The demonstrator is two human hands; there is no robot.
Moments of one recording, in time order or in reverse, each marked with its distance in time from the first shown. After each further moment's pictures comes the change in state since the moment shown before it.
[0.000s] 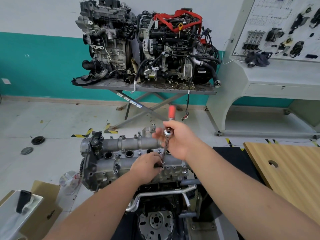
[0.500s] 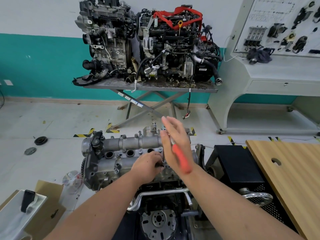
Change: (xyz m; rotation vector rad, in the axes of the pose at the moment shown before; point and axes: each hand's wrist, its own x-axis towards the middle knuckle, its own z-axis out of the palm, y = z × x) left_hand -0.001 0.002 0.000 -0.004 0.022 0.029; right_hand 0.004 0.053 -0.020 -0.715 0.105 -0.940
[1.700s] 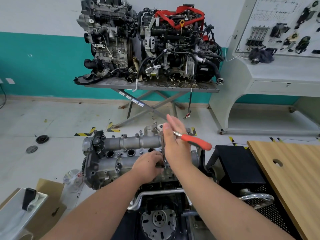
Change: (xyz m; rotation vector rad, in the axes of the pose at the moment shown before) left_hand -0.001 0.004 -0.005 0.029 -0.015 0.009; right_hand -0.003 -0.008 0.011 0.154 0.152 0.155
